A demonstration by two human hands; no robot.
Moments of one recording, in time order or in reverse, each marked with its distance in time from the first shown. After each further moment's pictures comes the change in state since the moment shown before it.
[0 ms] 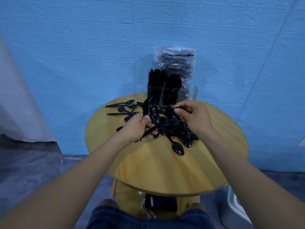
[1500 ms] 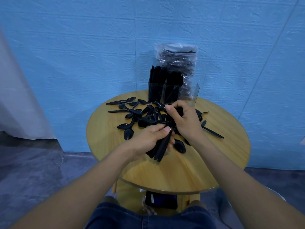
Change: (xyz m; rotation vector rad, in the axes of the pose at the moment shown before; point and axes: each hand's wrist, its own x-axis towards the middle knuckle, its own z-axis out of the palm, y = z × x) left_hand -0.040 0.006 0.024 -0.167 -0.353 -0.038; right_hand -0.010 0.007 0.029 0.014 -0.020 -0.124
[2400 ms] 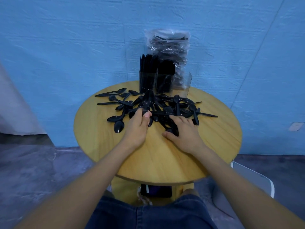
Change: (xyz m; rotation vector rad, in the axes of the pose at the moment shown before) left_hand 0.037 -0.043 -0.012 0.431 0.498 0.285; right_hand -0.042 0.051 -0.015 -0.738 -0.278 0.204
